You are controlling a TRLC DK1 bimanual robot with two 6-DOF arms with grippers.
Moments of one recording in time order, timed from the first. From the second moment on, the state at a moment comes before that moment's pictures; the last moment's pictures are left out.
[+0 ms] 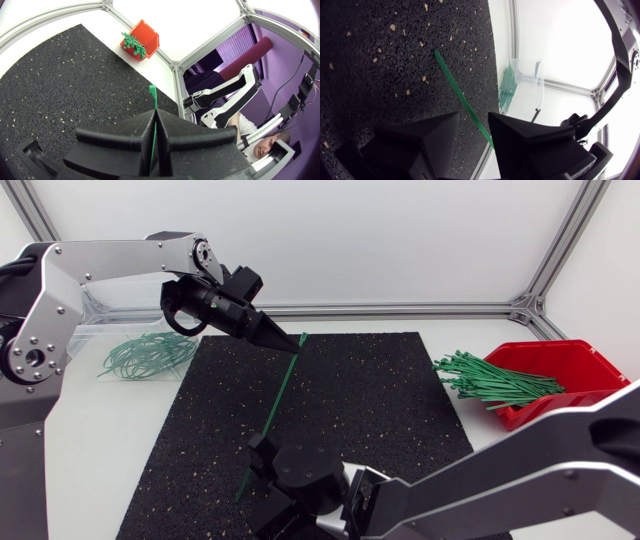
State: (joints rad) left arm -0.24 2.29 1.96 -1.50 1.21 0.98; right arm 1.12 1.94 0.66 0.81 0.25 -1.57
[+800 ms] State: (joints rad) left arm -0.24 2.31 1.97 -1.56 1.21 1.05; right arm 1.18 2.01 0.70 0.87 0.27 -1.57
